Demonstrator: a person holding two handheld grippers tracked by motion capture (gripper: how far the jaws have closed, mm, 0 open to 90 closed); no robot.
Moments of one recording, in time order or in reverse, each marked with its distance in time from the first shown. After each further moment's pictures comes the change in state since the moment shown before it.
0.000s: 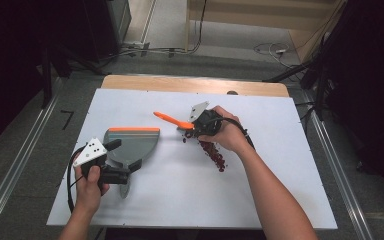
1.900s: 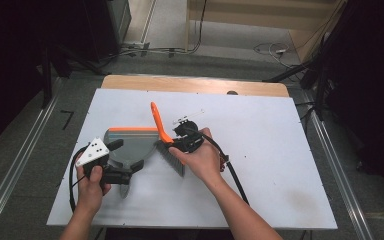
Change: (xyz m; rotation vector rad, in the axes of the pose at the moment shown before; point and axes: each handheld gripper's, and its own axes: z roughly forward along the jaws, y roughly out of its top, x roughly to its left) left arm -0.002 0.001 0.002 0.004 -0.007 0.008; right arm 0.075 0.046 -0.002 -0.040 0.126 0.814
